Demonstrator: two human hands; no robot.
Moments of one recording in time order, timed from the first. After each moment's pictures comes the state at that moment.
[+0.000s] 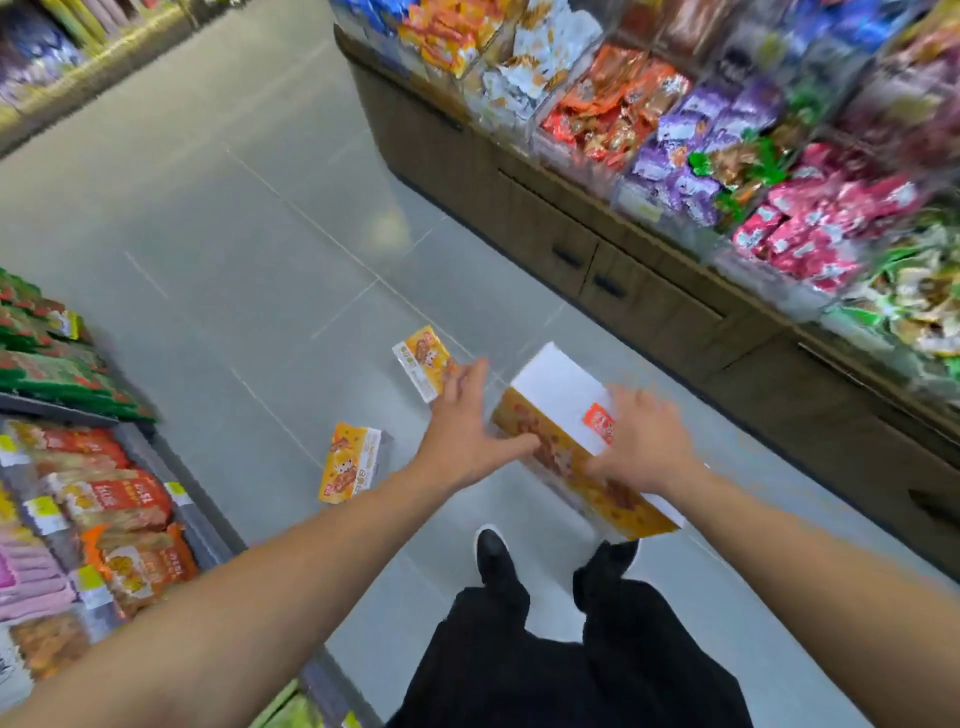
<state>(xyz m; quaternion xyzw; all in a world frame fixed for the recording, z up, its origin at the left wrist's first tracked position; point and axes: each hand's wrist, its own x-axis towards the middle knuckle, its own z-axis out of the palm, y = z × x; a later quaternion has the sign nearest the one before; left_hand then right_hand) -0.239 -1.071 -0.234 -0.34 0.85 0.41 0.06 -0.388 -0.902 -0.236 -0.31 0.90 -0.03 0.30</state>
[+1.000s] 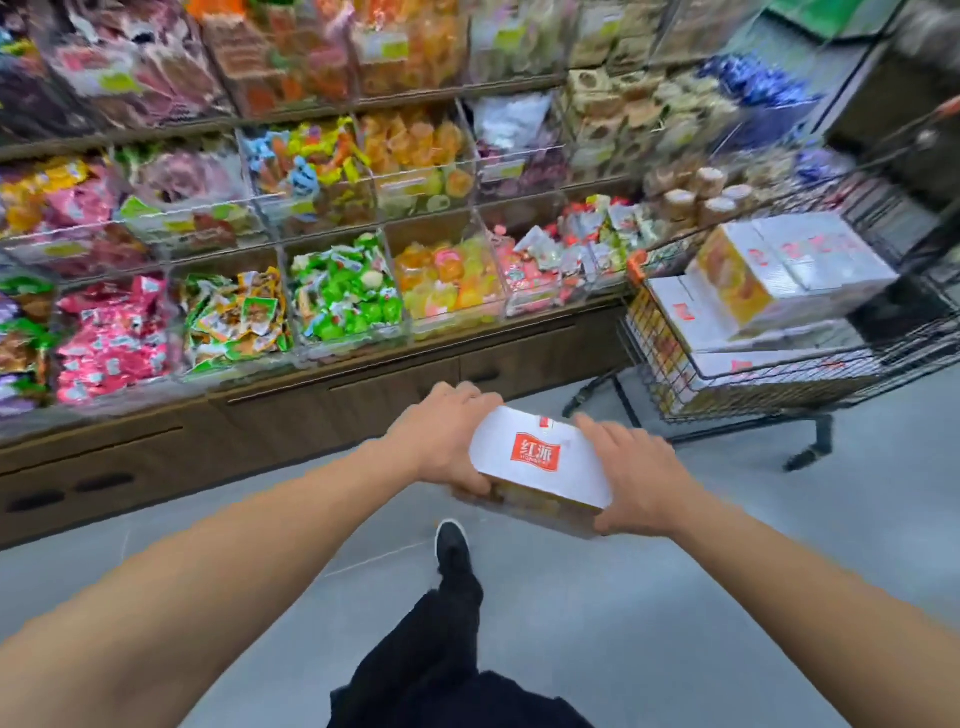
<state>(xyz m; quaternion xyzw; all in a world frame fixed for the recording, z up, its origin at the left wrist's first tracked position) -0.455 -0.372 -0.156 0.40 0.89 0.06 0.20 -0.324 -0.145 -0.161 0.03 0.98 -0.07 0.20</state>
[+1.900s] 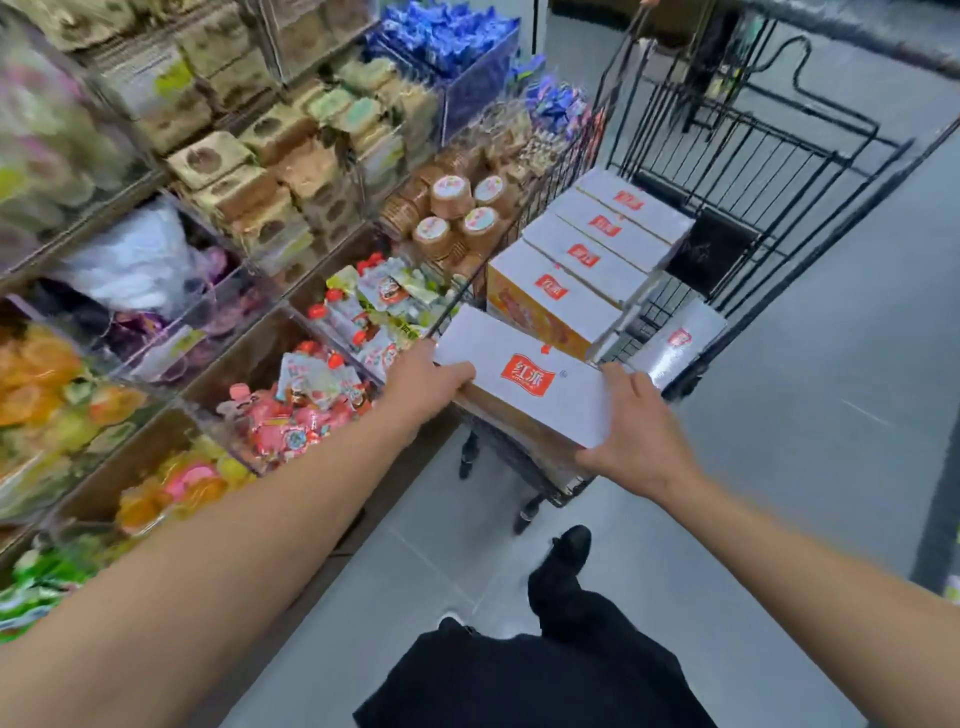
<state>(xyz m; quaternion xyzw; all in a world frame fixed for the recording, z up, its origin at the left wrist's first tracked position) -0.720 0.119 -0.196 0.25 0.85 0.31 0.35 -0.481 0.218 -0.198 0.44 0.86 -0.27 0.01</state>
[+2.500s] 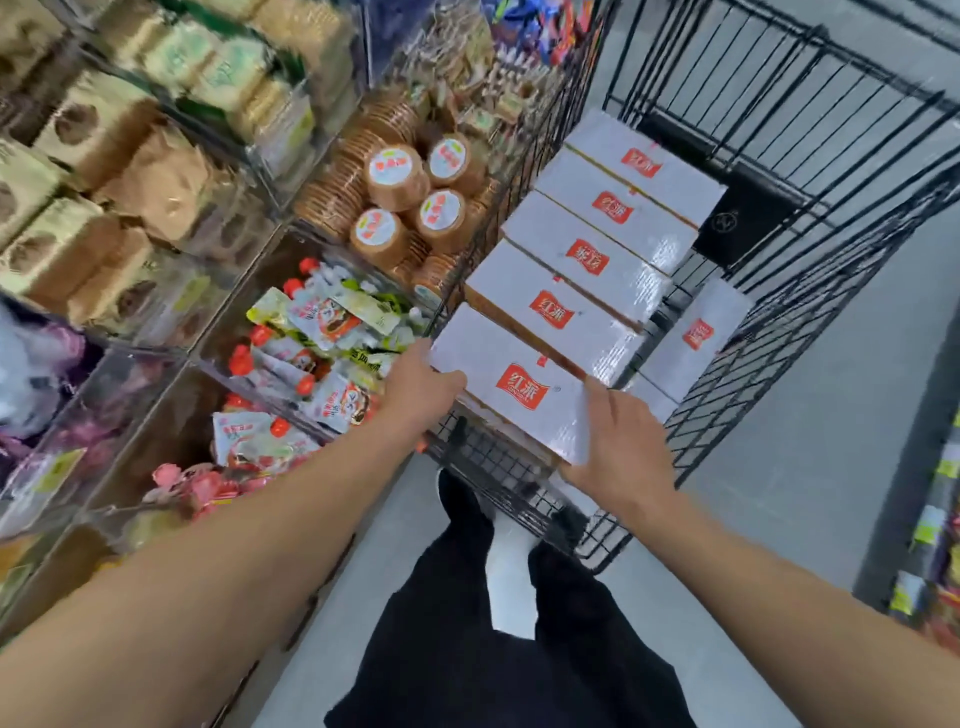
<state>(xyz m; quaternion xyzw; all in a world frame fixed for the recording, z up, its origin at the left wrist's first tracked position) -0.808 0.256 -0.266 0.20 0.82 0.28 0.46 -0.571 0.308 -0.289 0.46 0.87 -0.16 0.11</state>
